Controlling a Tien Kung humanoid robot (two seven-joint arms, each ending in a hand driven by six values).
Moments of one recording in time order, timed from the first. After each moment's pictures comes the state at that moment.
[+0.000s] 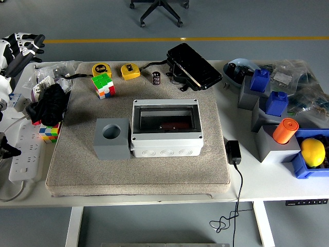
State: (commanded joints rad) left arm -0.27 0.36 -1.44 -1.43 1.24 0.21 0.02; right arm 0.17 -0.20 0.20 0.37 -0.61 -0.11 -0.07
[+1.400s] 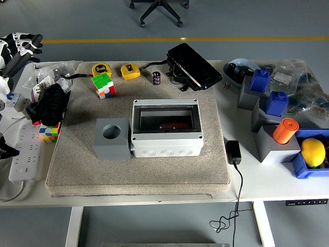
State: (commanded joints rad) left arm -0.27 0.36 -1.46 -1.43 1.24 0.20 0.02; right arm 0.17 -0.20 0.19 0.37 -0.60 -0.11 -0.07
